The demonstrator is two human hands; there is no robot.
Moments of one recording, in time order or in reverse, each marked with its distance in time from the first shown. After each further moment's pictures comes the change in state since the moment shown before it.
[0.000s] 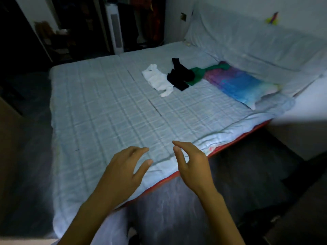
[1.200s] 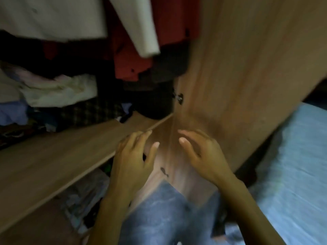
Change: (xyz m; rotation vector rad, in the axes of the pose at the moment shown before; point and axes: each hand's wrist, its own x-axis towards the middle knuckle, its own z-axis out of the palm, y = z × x) left_hand -0.618 -0.280 -0.372 0.386 1.028 -1.000; right_hand -0.312 -0.586 0.461 0.368 -1.011 -1.032
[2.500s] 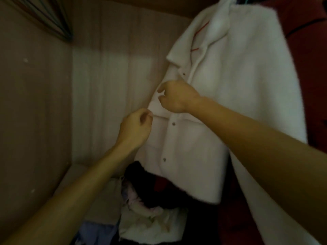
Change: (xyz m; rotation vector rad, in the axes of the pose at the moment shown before) left_hand 0.325 -0.091 -0.302 0.085 0.770 -0.072; right_hand 0.475 -0.349 -0.003 -0.359 0.071 -0.754
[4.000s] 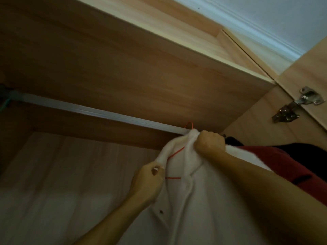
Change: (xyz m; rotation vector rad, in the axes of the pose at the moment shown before) left_hand 0.273 0.126 0.078 -0.239 0.077 0.361; right_hand 0.182 0.192 -0.168 -0.358 0.660 0.594
